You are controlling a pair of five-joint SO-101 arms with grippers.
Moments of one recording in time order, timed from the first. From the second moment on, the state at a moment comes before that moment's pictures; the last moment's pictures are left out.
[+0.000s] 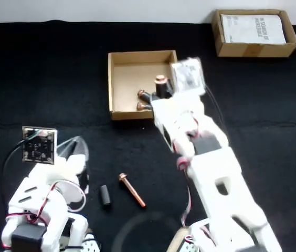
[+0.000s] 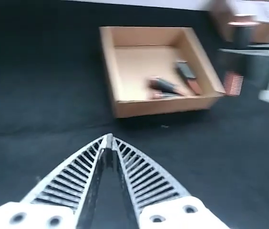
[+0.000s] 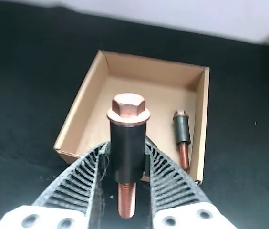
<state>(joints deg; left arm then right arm) 1.3 -99.6 65.0 69.9 10.8 -26.0 -29.9 38.2 30.5 -1.5</state>
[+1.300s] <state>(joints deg) -30.2 -103.3 96.1 51.0 10.9 -23.7 35.5 -44.4 76.5 37.3</state>
